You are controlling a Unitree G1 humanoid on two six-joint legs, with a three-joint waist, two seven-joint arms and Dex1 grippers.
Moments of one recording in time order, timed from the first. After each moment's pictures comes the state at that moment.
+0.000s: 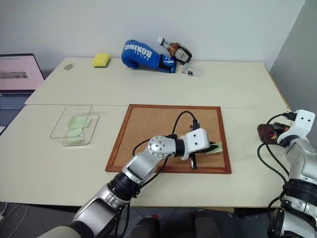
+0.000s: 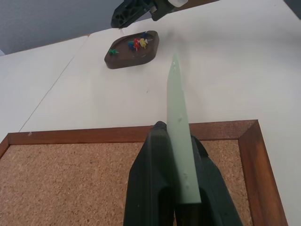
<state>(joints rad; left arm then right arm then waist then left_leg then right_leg) -0.65 0.13 -0.54 0.11 0.04 0.23 -0.77 -0.46 -0.53 -0.54 0.25 0.30 0.65 0.24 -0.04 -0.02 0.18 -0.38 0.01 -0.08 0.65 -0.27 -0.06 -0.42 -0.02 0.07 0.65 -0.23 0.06</state>
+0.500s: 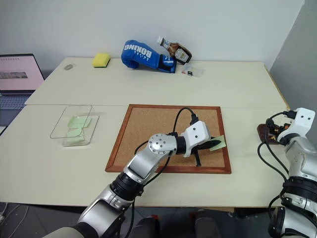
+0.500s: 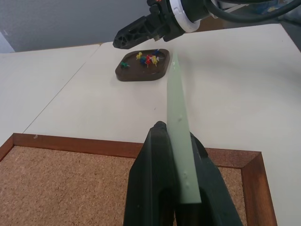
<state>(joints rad) -0.65 0.08 -0.48 0.08 -0.01 0.33 -0.75 -0.48 -0.54 -0.51 0.31 0.29 0.59 0.23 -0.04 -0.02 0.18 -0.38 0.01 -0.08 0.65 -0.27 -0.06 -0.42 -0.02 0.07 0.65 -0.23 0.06</state>
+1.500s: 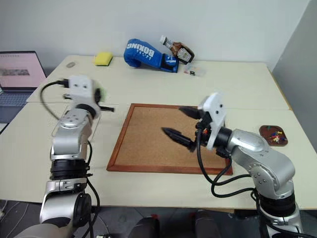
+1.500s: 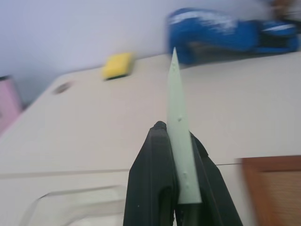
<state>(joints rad) -0.69 0.41 0.29 0.23 0.03 0.48 -0.01 -0.50 -0.45 0.03 -0.62 0.73 0.89 0.53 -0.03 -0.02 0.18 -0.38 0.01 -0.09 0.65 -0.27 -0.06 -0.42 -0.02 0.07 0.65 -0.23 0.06</state>
